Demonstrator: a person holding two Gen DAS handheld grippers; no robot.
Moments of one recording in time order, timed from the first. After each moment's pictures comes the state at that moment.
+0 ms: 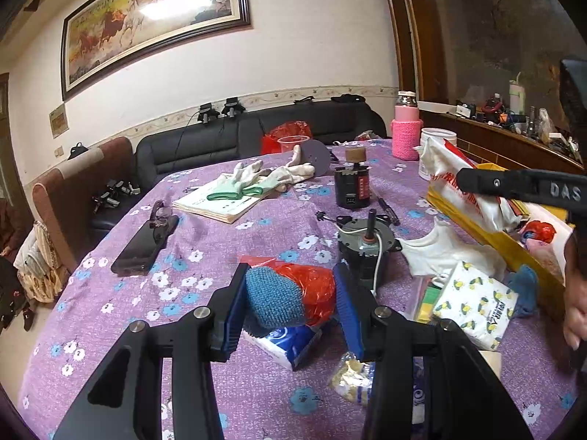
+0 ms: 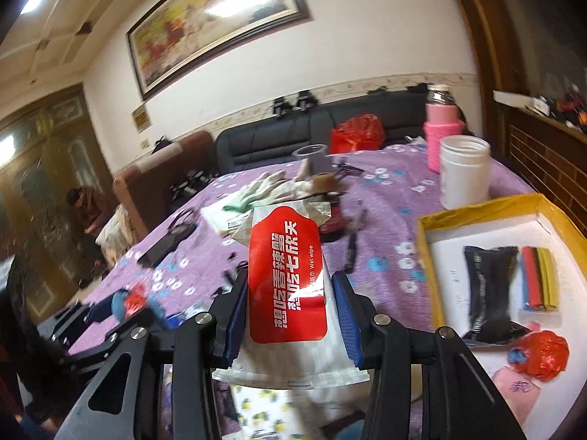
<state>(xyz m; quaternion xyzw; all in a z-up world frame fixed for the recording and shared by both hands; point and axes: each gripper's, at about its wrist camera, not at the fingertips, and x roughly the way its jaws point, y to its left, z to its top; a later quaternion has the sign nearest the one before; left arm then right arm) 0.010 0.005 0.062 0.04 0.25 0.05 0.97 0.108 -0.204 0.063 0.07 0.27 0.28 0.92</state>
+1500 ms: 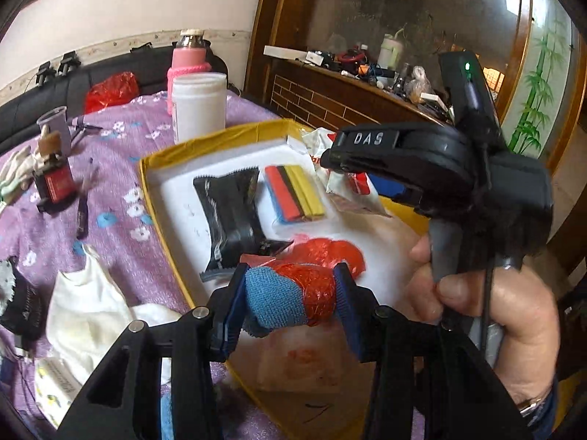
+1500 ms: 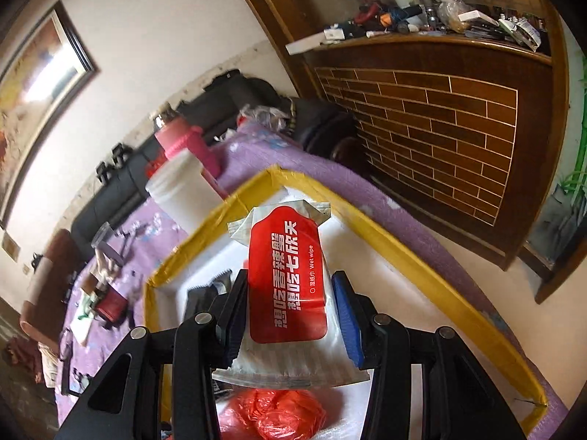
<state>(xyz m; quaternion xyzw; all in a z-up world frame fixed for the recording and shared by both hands) 0.110 -0.243 0.044 -0.01 0.37 -0.23 0.90 0.178 -0.424 0.043 0.24 0.35 -0.02 0.91</state>
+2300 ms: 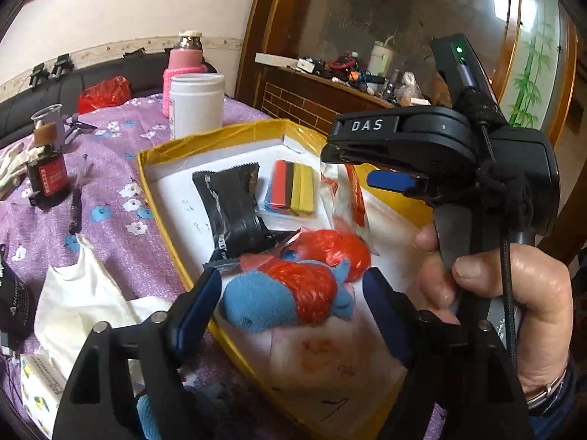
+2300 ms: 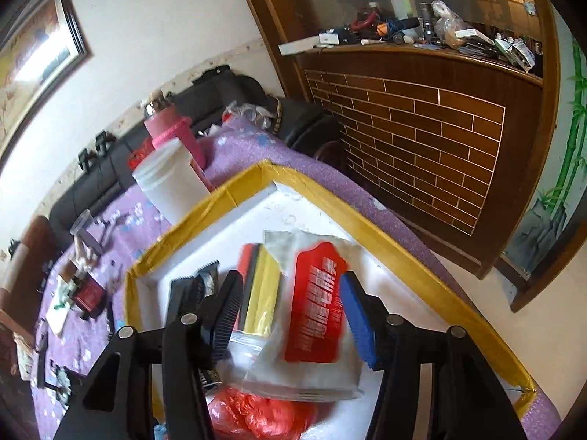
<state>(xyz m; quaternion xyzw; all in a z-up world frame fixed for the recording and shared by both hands) 0.103 -0.229 0.034 -0.02 0.34 -0.25 0.90 0.174 -0.412 0.048 0.20 0.35 -0.06 0.91</state>
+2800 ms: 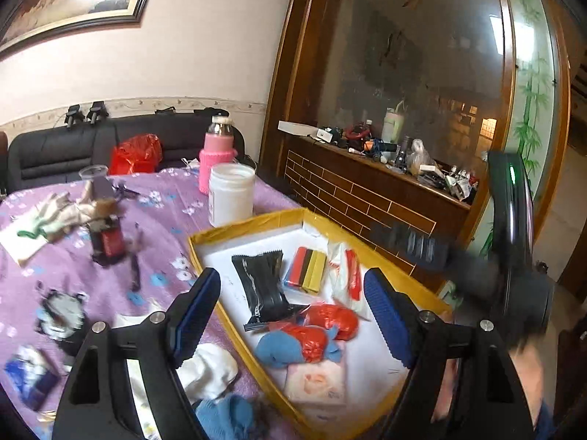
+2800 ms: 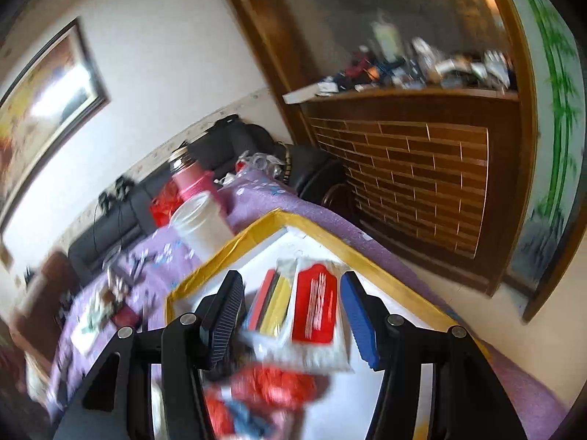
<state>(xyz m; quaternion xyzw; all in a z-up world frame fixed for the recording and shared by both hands) 0.062 -0.201 0.117 -0.05 0.24 -0.21 0.95 0.097 -0.406 0.088 0.20 0.26 -0.05 0.94</state>
